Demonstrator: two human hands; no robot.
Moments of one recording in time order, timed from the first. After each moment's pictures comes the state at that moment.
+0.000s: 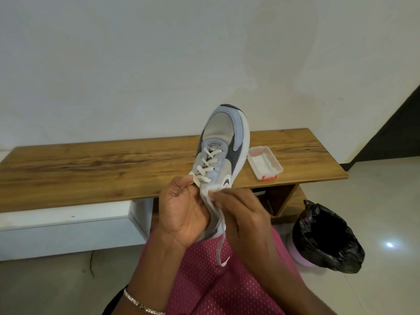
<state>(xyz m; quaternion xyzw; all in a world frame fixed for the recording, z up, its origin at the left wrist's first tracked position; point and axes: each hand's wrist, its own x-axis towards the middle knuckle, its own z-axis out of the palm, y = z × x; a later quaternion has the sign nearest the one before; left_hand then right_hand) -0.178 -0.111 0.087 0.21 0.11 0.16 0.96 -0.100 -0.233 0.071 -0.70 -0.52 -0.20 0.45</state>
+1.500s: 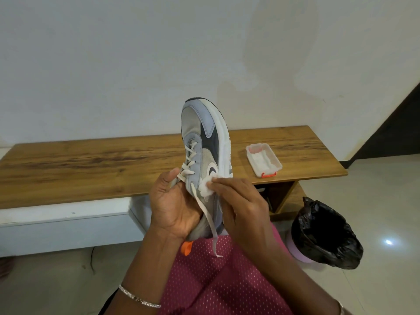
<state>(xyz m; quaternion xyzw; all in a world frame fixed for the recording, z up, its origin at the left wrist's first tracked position) -0.182 -0.105 0.089 0.21 0.06 0.20 0.96 -0.090 -0.228 0.070 -0.70 -0.55 -0.20 0.41</state>
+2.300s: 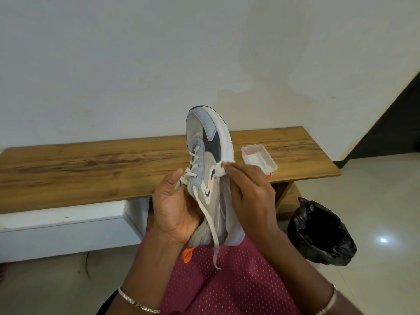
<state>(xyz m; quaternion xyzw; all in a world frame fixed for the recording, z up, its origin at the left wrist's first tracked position) -0.175 -0.114 0.088 0.25 0.12 0.19 0.94 -0.060 -0.222 0.075 -0.73 -0.48 -0.26 0.41</state>
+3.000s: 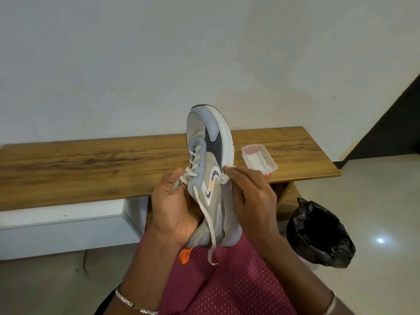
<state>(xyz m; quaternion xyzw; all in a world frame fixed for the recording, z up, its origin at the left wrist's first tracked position) -0.176 -0.113 0.089 0.25 0.14 0.19 0.94 -0.060 -0.225 0.066 -0.74 -0.46 -0.26 0.42</state>
